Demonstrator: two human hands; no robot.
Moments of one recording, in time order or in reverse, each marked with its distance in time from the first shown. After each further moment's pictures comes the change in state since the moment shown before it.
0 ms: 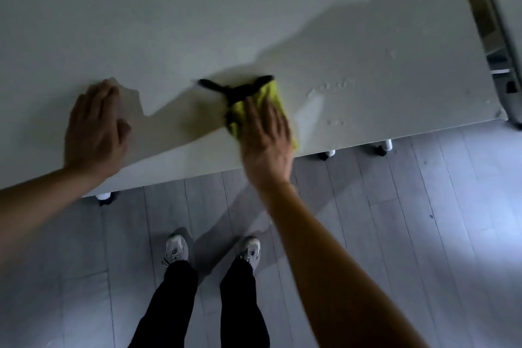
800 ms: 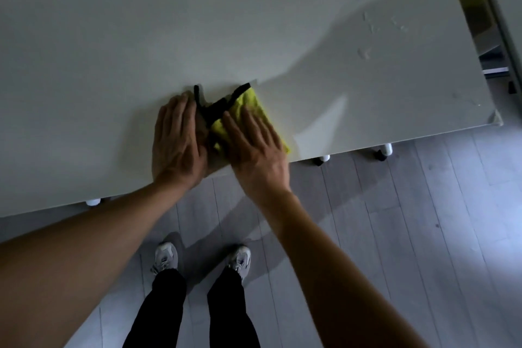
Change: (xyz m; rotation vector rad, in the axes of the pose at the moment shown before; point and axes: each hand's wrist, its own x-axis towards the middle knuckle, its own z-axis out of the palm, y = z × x) left_hand 0.025 0.215 0.069 -0.079 0.021 -0.023; right_hand 0.004 0.084 -0.027 -0.021 -0.054 -0.303
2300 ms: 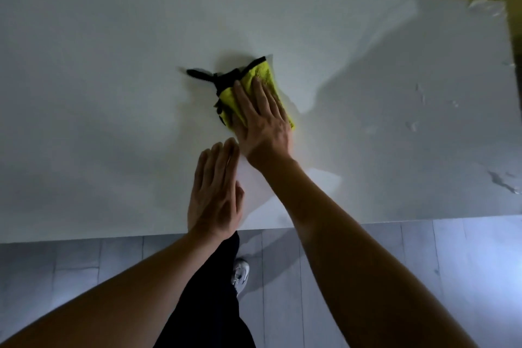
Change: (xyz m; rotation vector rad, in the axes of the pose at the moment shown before) left_hand 0.005 0.003 -0.005 -0.024 -0.057 -0.065; right_hand 0.178 -0.015 0.019 0.056 0.005 -0.017
